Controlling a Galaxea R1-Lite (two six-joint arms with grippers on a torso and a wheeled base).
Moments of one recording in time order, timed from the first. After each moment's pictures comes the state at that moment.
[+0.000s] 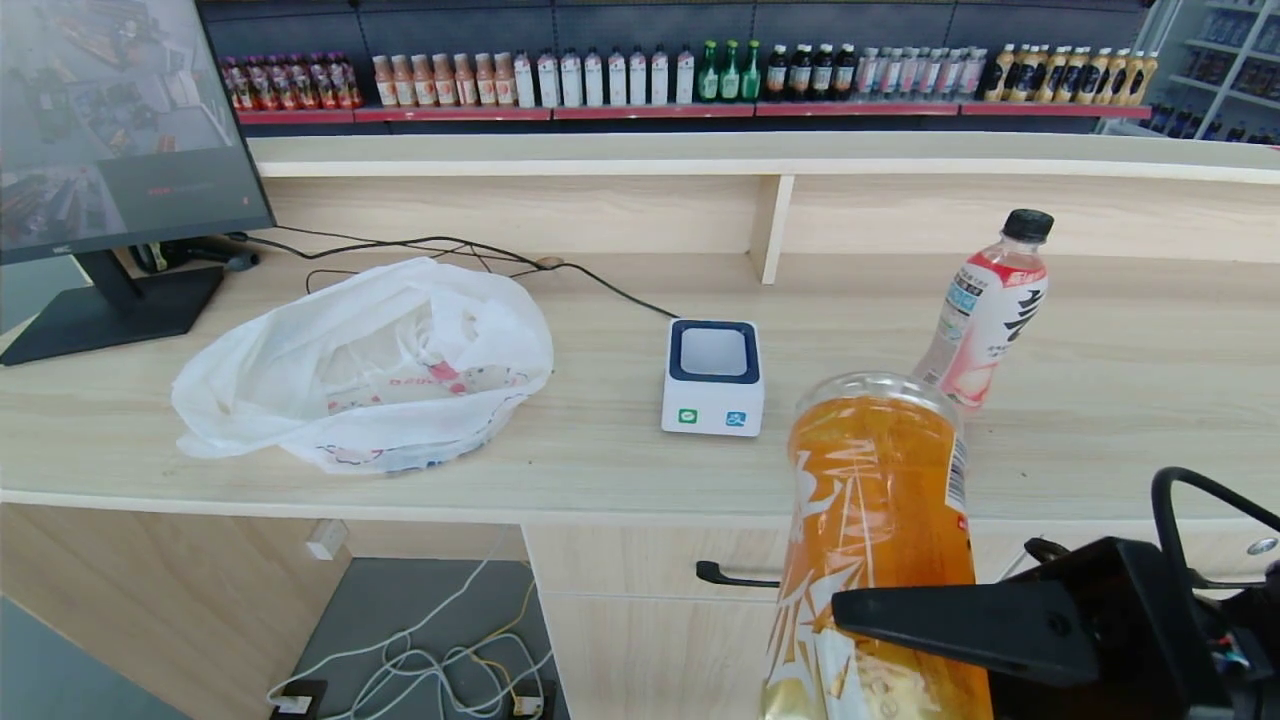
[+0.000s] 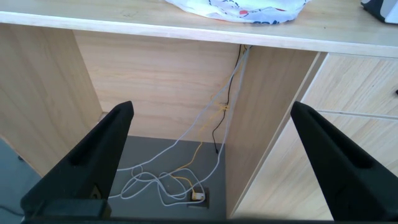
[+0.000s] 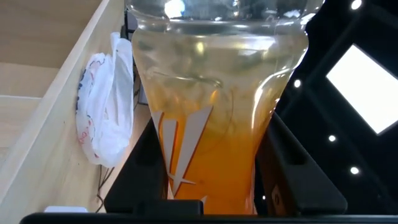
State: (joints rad) left arm 0.00 0.00 0.00 0.00 0.00 0.01; right arm 0.74 1.51 -0.28 -1.48 0.74 -1.79
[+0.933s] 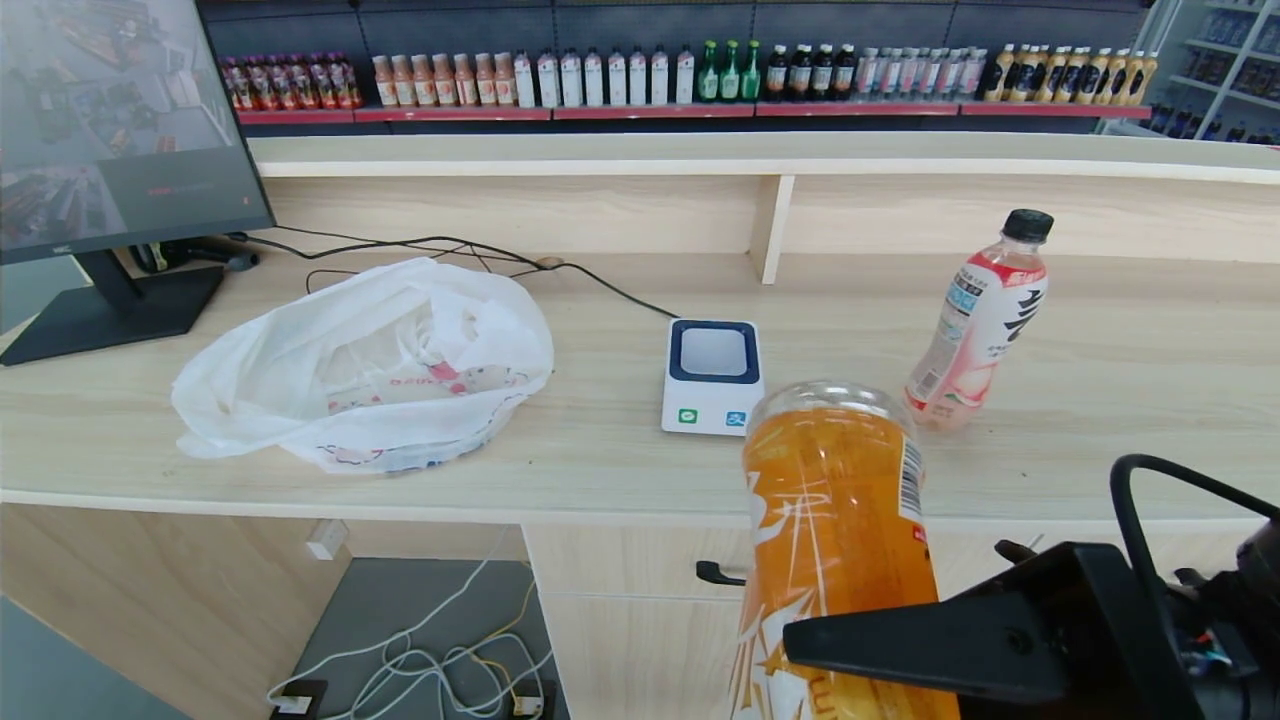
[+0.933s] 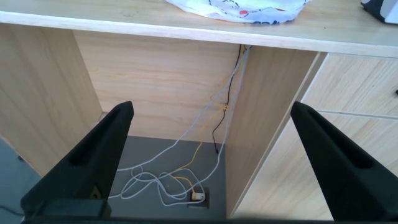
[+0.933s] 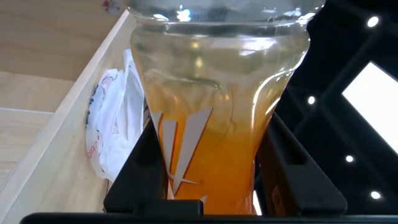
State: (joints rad) left arm 0.00 0.00 0.00 0.00 0.00 0.01; right arm 0.80 1.47 -0.39 -1.22 0.74 -1.85
